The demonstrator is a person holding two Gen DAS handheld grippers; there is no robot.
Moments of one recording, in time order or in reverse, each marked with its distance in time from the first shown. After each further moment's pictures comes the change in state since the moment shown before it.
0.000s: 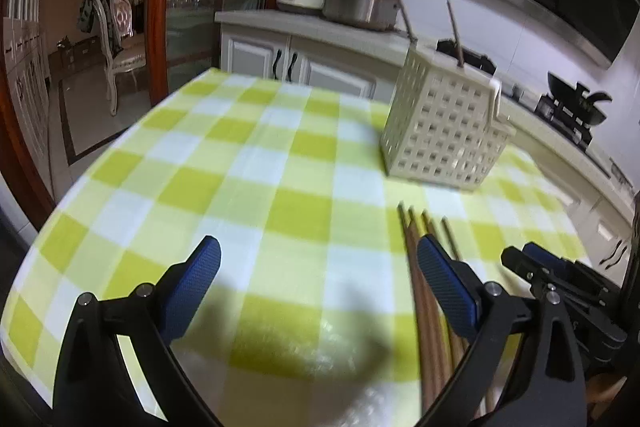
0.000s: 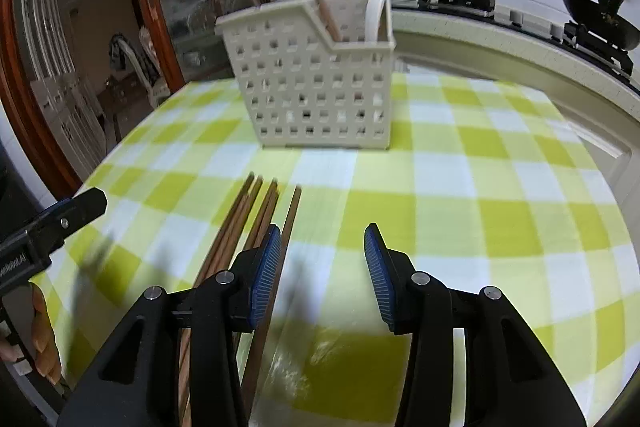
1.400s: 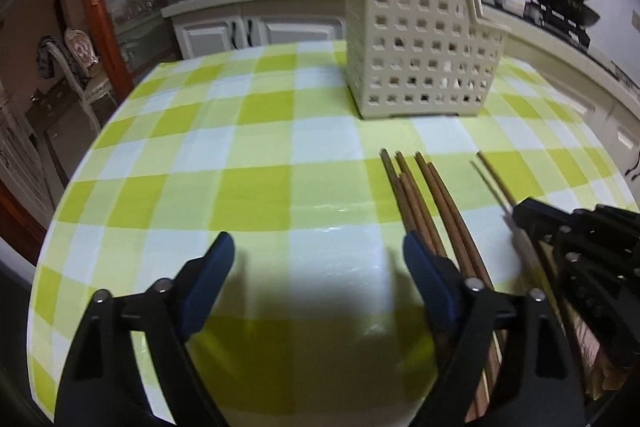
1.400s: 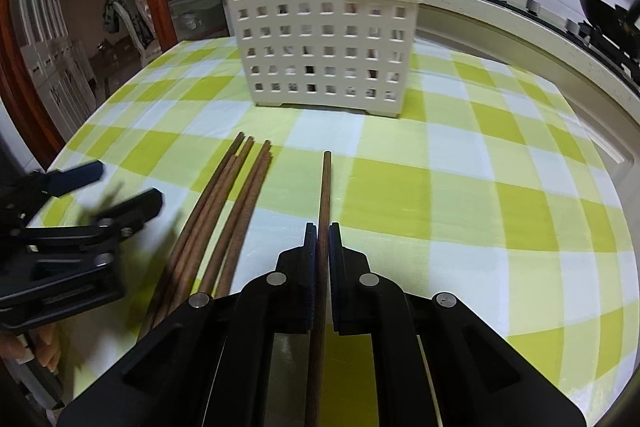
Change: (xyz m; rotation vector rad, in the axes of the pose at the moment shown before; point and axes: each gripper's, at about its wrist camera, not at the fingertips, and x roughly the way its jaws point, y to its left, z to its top) left arm 0.067 -0.050 -0.002 0.264 0.161 0.026; right arm 0.025 0.002 -0.002 -0.056 0.103 -0.042
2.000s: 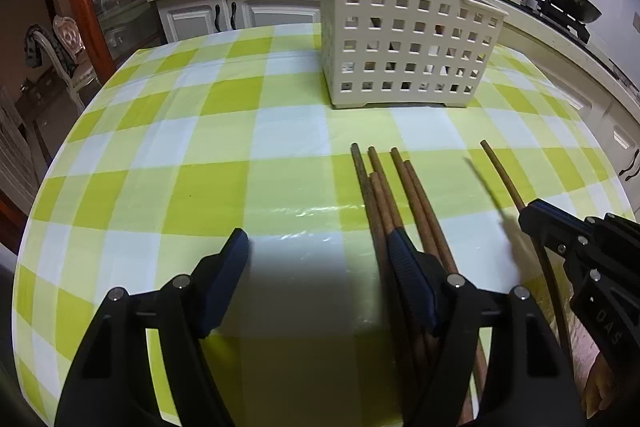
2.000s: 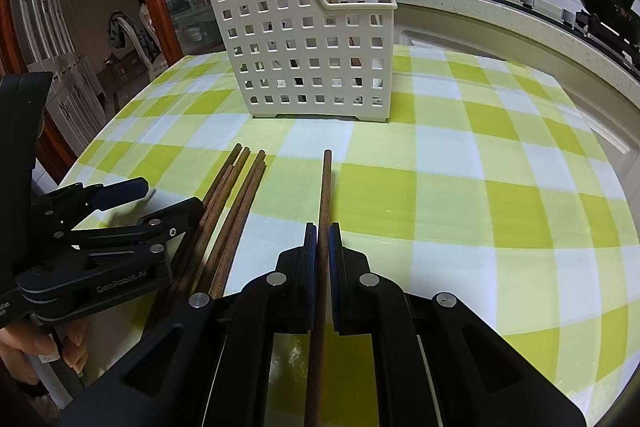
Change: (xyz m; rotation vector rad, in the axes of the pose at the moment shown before) left arm 0.018 -0.018 0.009 -0.013 0.053 -0.034; right arm -0.008 -0.016 0.001 0.034 -0.020 0.050
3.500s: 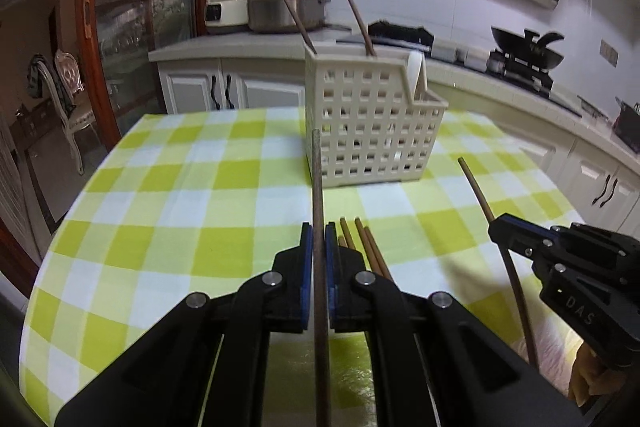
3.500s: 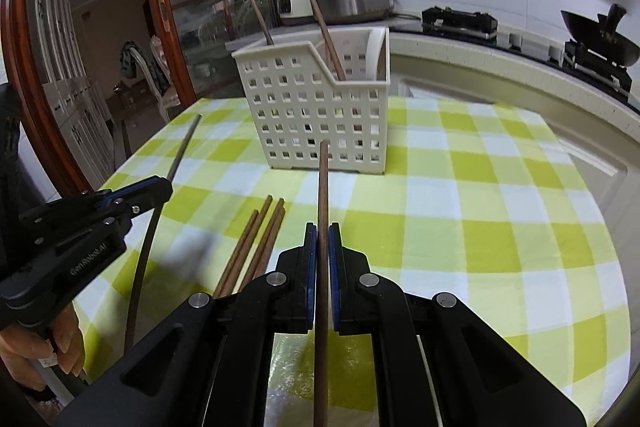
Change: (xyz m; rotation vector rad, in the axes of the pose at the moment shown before) left arm -0.080 -0.001 0.000 -0.003 -0.267 -0.064; right arm -0.053 0.005 0.007 -0.004 -0.157 0.018
